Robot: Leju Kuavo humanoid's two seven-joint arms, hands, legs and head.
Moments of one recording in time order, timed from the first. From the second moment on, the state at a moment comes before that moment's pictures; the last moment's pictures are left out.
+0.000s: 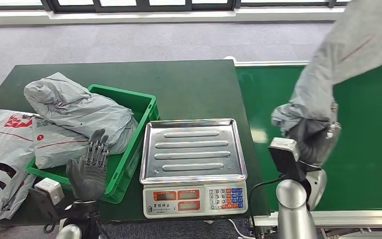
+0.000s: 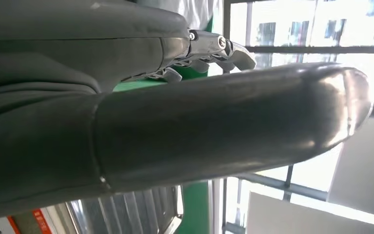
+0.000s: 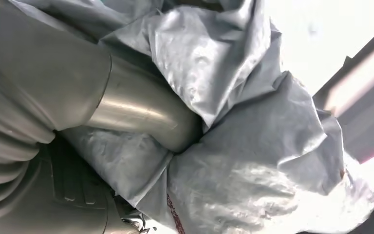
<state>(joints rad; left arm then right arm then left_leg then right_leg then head) 0.09 -0.22 -0.02 -1.61 0.08 -0.25 -0.50 -0.18 0.20 -0.06 -1.48 0.66 -0.45 -0.55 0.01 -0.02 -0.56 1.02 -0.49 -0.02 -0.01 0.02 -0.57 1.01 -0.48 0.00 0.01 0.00</state>
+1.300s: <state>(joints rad) 0.08 -0.21 -0.07 -1.58 0.04 -0.27 -0.44 -0.12 0.12 0.30 -1.46 0.98 -0.20 -0.02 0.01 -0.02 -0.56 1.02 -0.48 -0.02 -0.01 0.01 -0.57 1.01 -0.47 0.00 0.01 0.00</state>
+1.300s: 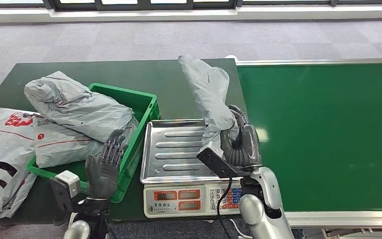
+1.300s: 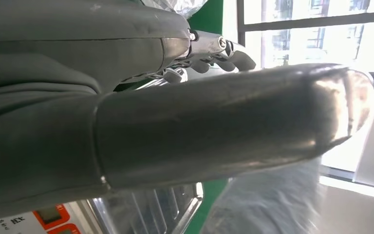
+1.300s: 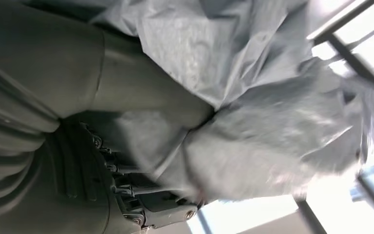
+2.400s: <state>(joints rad) 0.08 -0.21 -0.10 -1.62 -0.20 -0.11 -0.45 0.05 0.10 0.28 -1.75 1.27 -0.63 -0.12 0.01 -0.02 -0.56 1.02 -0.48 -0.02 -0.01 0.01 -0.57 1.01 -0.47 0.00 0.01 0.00</state>
